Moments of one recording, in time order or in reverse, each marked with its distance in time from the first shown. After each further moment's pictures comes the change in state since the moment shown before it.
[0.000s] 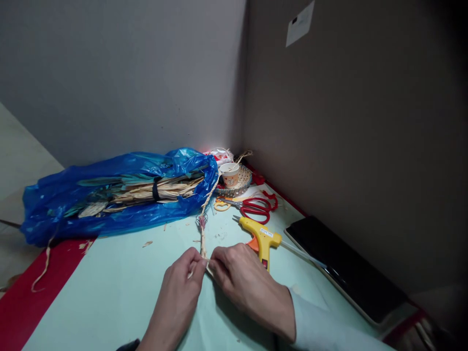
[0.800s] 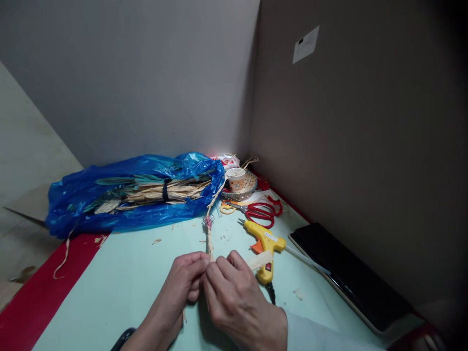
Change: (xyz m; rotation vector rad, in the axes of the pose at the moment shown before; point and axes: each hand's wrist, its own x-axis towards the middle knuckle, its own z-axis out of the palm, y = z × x) left_hand 0.000 -0.003 -0.006 -0.477 -0.280 -0.231; right_hand -0.008 -0.016 0.033 -0.453 0.595 -0.710
